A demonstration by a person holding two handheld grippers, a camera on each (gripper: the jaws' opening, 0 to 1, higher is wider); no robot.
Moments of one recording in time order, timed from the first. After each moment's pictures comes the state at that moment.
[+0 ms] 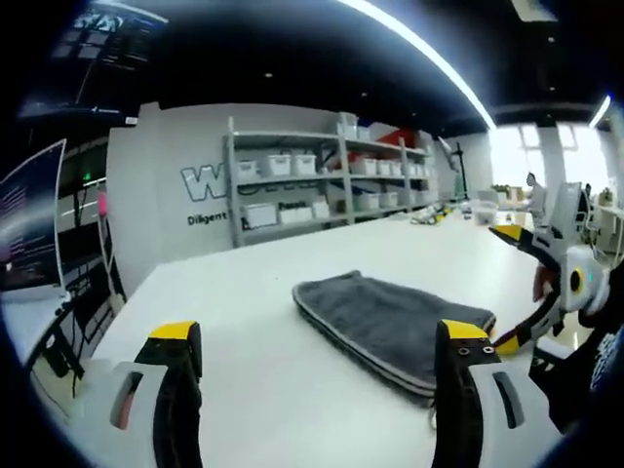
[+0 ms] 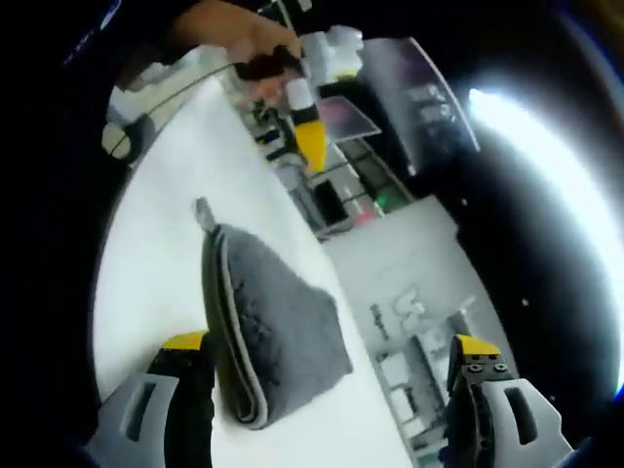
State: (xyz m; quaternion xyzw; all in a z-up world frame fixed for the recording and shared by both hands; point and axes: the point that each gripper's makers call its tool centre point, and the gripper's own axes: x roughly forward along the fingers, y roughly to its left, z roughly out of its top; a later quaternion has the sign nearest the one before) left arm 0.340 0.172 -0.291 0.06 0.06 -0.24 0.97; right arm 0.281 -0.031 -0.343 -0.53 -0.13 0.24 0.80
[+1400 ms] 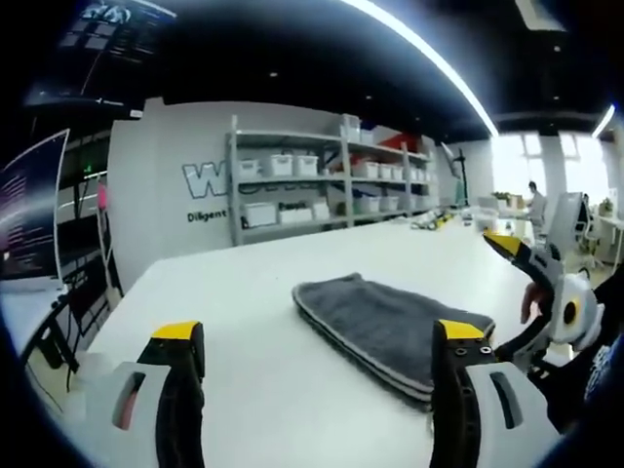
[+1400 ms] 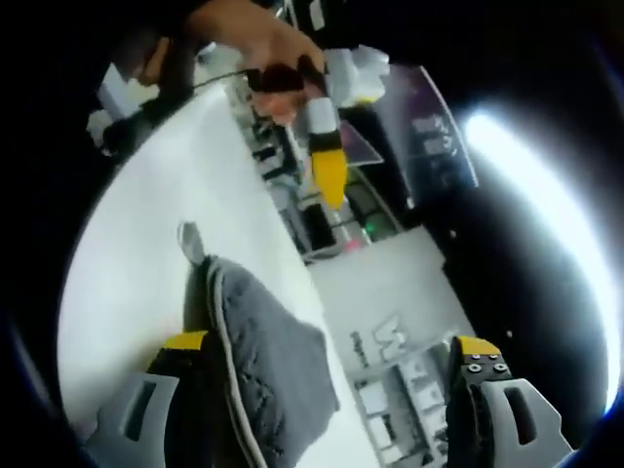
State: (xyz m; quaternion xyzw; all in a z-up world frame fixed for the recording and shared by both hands) left arm 0.344 0.175 -0.291 0.04 0.06 -0.25 0.97; right arm 0.288 0.014 -0.335 -0.55 -0.20 0.23 0.78
